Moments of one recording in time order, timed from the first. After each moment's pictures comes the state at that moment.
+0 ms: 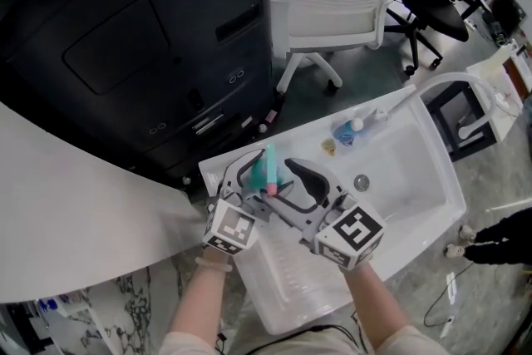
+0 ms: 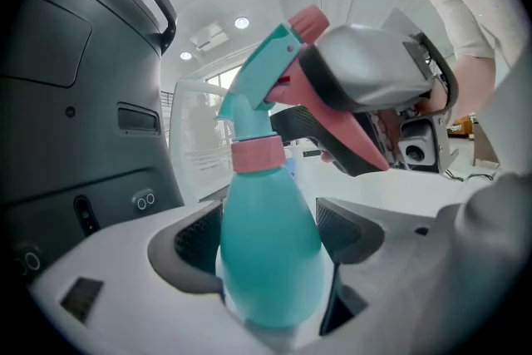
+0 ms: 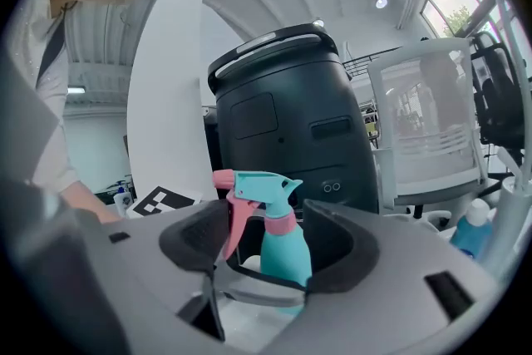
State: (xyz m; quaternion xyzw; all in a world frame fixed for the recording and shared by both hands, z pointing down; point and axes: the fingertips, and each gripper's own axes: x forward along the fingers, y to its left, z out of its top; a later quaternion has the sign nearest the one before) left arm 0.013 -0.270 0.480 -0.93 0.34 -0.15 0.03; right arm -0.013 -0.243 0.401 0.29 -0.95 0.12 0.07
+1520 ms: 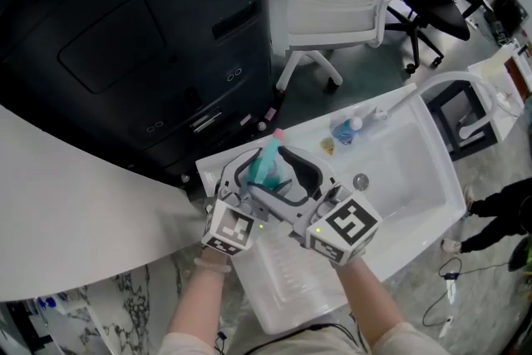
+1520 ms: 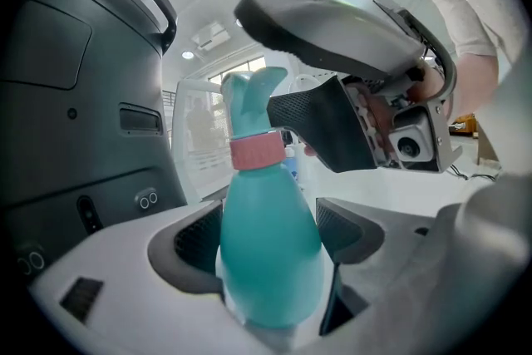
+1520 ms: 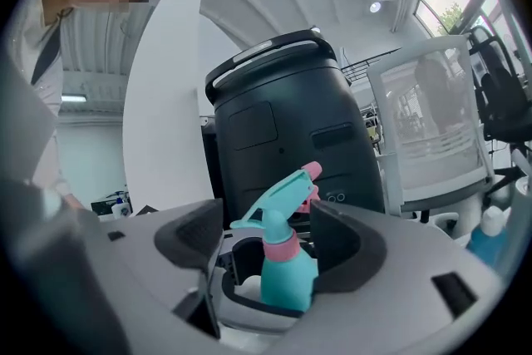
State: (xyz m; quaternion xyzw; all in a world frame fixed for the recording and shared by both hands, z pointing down) left arm 0.013 -0.270 0.486 -0.92 0.35 -0.16 0.02; right arm -0.023 -0.257 0.386 0.29 -0.95 0.12 0.04
